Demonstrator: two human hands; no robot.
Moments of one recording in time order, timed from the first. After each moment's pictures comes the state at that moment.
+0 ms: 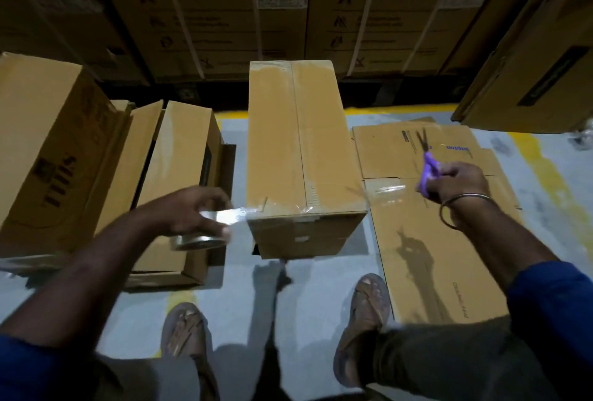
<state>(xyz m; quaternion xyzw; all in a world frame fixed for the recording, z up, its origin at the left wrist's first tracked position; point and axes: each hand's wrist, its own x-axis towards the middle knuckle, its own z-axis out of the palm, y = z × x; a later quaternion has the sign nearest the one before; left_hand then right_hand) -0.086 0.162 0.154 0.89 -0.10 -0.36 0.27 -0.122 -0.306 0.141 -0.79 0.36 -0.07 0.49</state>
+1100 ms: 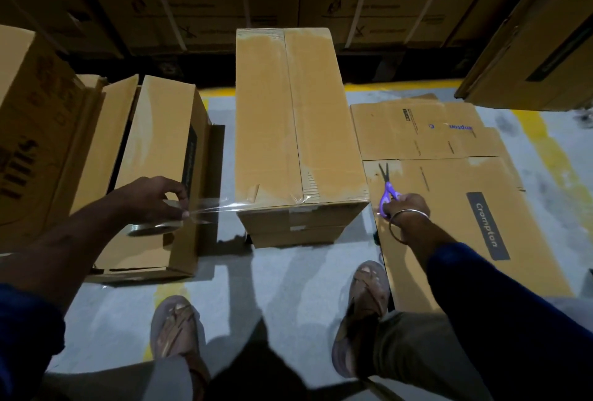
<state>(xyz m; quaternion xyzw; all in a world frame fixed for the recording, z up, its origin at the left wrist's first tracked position) -0.031 0.212 0.059 0.93 -0.08 -0.33 0.15 -0.105 -0.286 -0.022 -0.77 0.49 0.07 0.40</state>
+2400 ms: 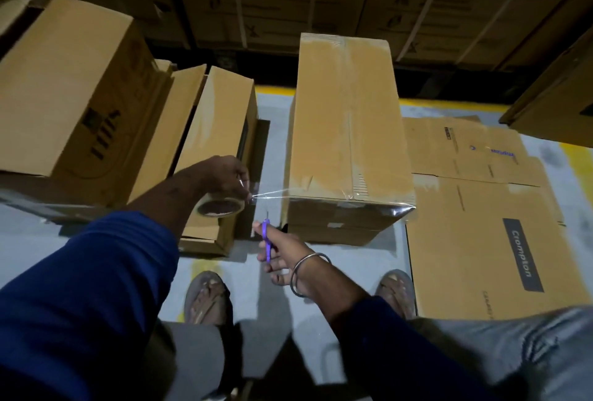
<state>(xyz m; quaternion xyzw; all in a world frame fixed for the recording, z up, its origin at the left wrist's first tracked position) -0.041 0.200 0.073 0.93 -0.05 -0.33 0.18 -0.184 0.014 0.049 -0.58 0.27 0.43 0.63</state>
